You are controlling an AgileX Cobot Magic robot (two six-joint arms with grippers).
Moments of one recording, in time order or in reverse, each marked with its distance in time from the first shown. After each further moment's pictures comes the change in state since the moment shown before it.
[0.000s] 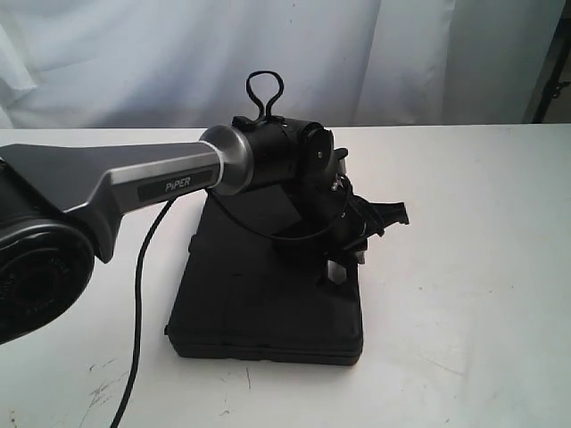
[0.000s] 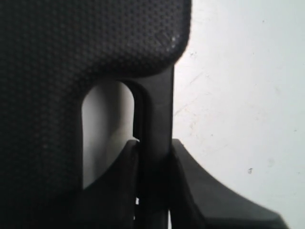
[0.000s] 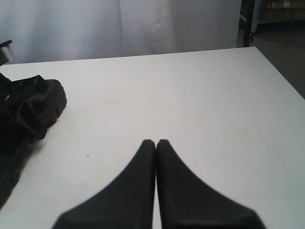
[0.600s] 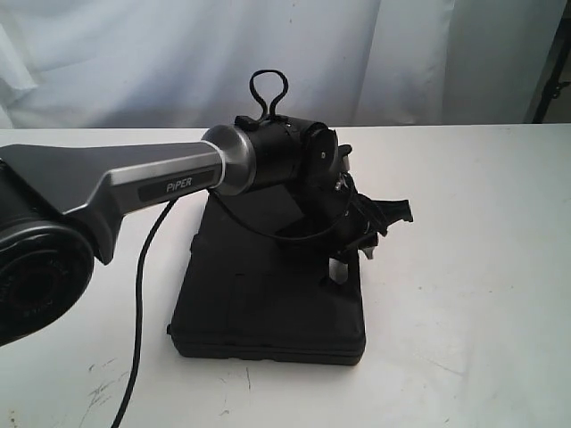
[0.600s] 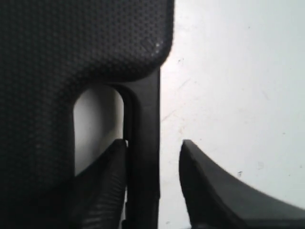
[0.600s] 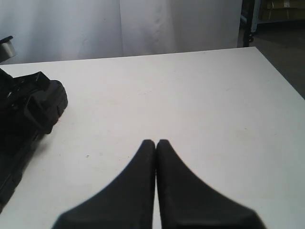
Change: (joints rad) left arm -0.005 0.000 -0.005 0.028 -0.020 -0.008; right arm 0.000 0.000 0.000 0.000 0.000 0.000
